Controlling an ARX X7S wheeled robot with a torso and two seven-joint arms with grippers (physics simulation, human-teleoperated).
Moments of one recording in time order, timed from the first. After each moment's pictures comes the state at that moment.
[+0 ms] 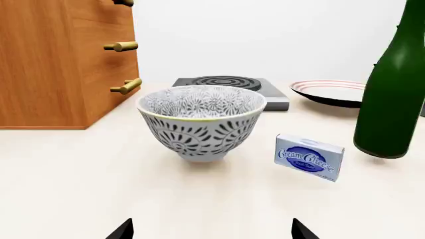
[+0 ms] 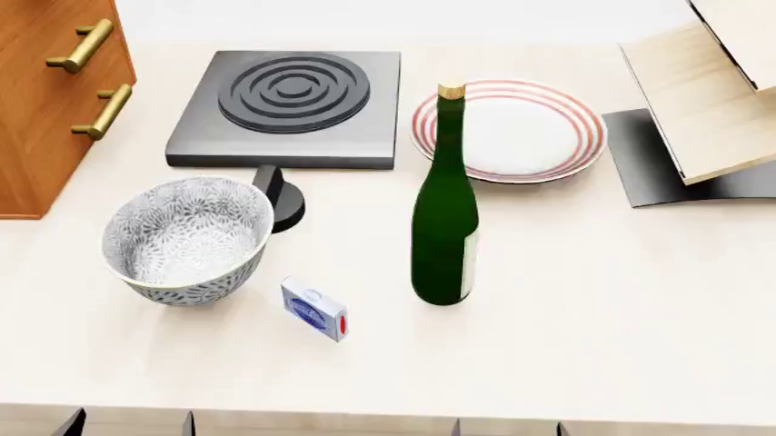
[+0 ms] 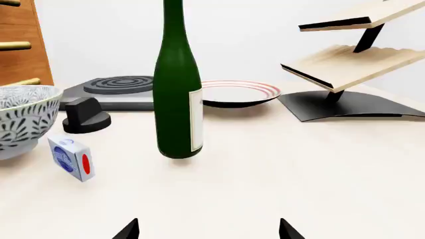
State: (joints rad) left arm 0.00 0.00 0.00 0.00 0.00 0.00 0.00; right arm 0.00 0.00 0.00 0.00 0.00 0.00 0.00
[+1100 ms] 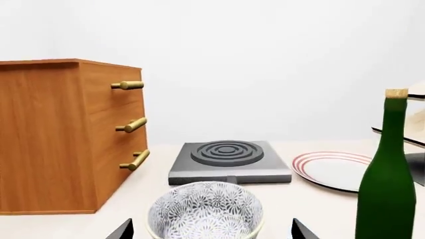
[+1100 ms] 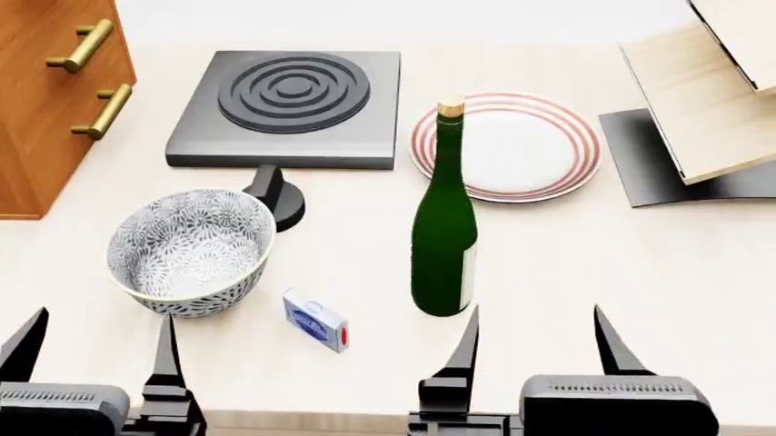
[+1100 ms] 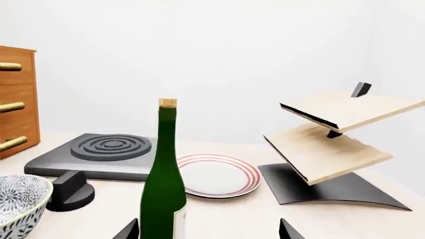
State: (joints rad) left arm -0.10 -0.09 0.11 0.35 -0.05 -0.26 -0.15; right arm 0.13 0.12 -0.09 -0.45 0.04 0.43 0.14
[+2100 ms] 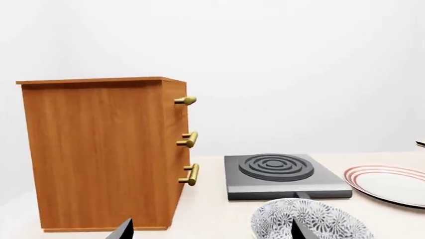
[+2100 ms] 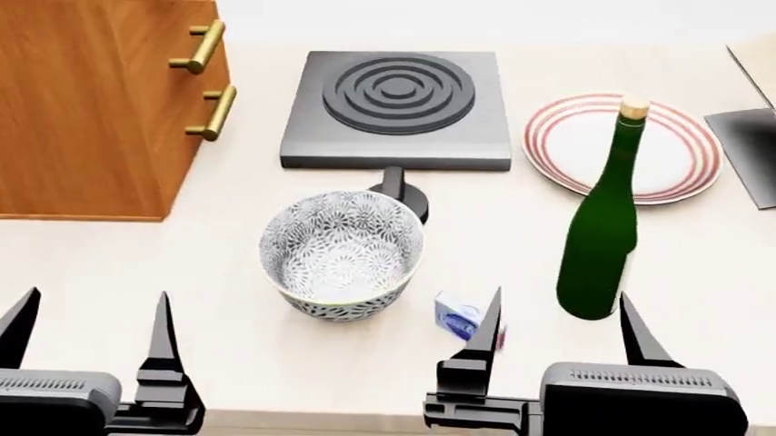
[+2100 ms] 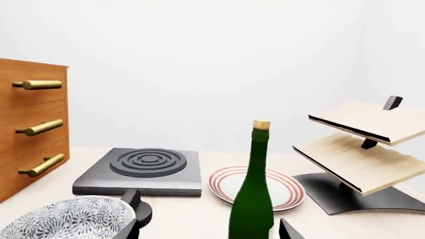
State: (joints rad) left arm -0.13 -0.14 0.16 0.43 -0.09 -0.32 -0.21; right arm 0.16 0.15 -0.09 -0.48 0.07 0.45 0.21
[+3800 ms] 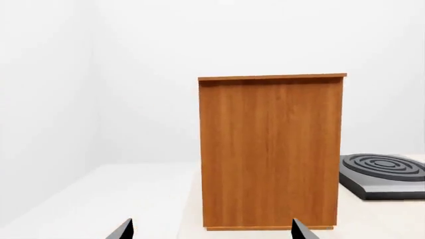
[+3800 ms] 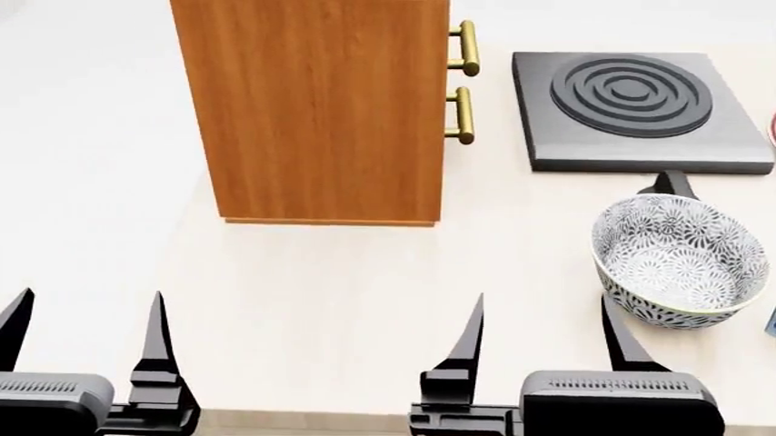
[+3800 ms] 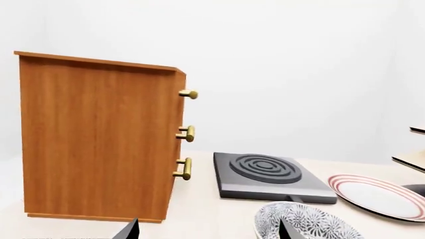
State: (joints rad) left arm -0.13 -0.19 0.20 0.44 -0.15 -0.30 -0.27; right arm 0.15 0.21 -0.16 -0.47 0.10 0.41 0.26
